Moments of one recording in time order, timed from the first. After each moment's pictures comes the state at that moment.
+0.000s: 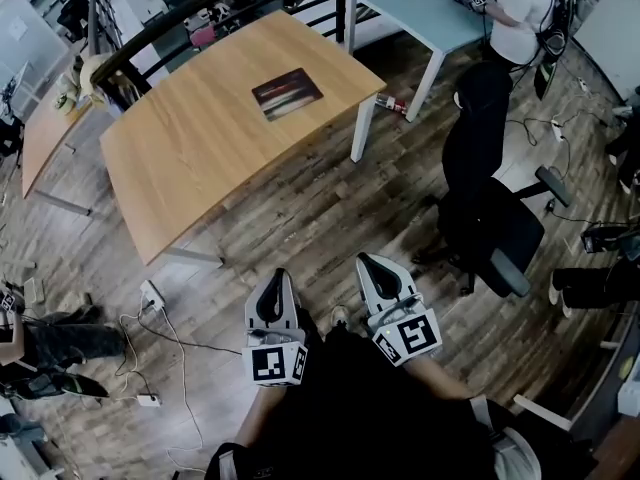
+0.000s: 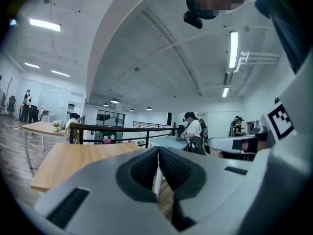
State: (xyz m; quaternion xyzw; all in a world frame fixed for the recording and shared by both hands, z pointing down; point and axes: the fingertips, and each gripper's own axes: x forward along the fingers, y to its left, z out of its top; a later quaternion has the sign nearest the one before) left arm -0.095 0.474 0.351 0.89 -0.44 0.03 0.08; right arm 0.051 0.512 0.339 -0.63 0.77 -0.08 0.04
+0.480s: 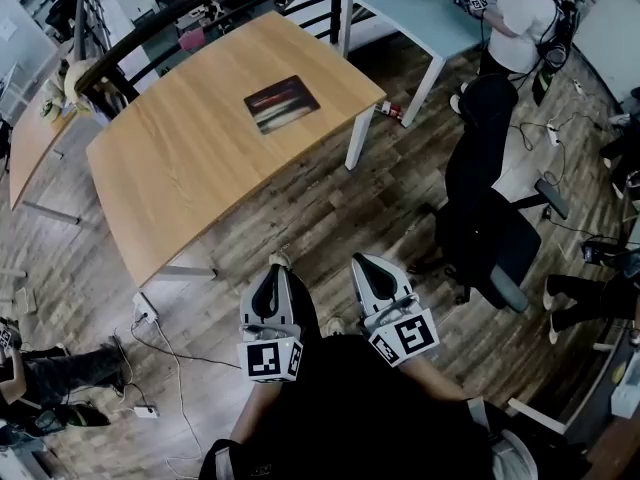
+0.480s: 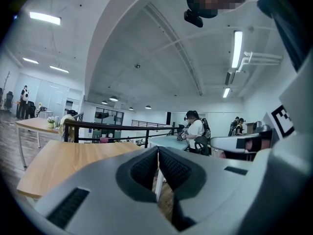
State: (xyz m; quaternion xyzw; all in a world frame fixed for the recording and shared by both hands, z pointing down) left arm -0.073 0.389 0.376 0.90 -0.43 0.02 0.08; right arm 0.068 0.435 0.357 -0.63 0.77 -0.09 0.04
